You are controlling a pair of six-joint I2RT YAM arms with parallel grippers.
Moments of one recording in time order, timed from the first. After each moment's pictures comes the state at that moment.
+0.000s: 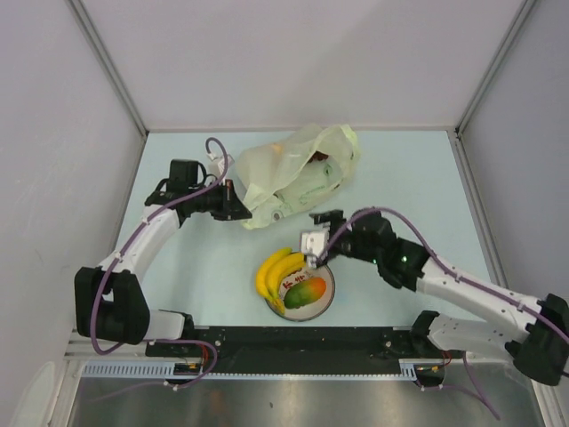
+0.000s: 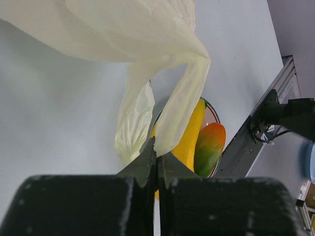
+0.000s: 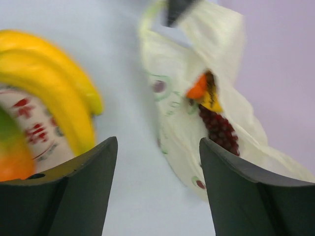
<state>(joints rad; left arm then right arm) -0.15 1.35 1.01 -0.48 0.77 -0.13 0.96 0.96 0.71 -0.11 -0.20 -0.93</state>
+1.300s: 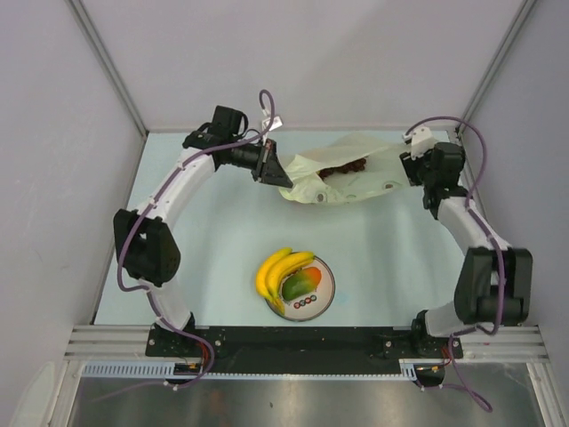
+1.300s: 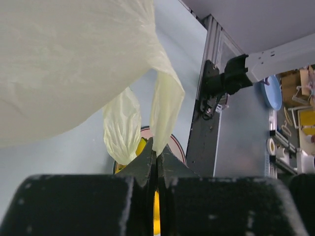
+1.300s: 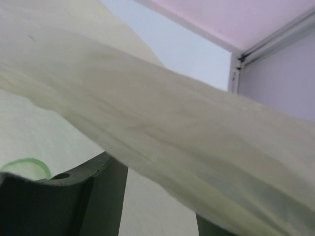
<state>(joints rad) -0.32 1.79 1.70 -0.77 1.09 0.07 -0.01 1.52 1.01 0.10 -0.07 -0.49</state>
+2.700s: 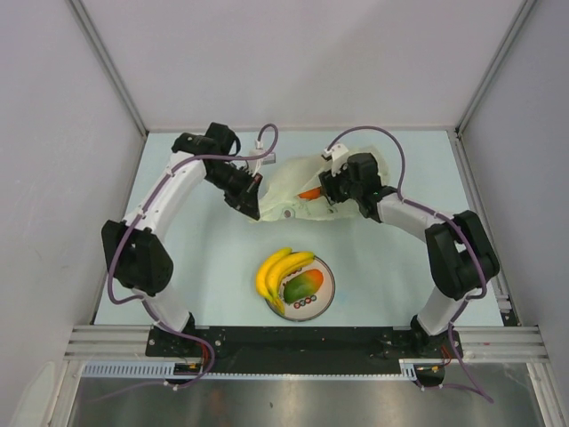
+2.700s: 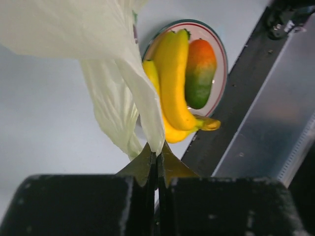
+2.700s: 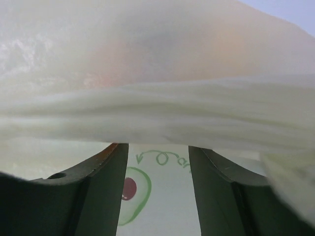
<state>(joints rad) -0.33 1.70 1.67 -1.27 0.65 0.42 0.44 1.69 1.07 0.11 -0.15 -0.14</state>
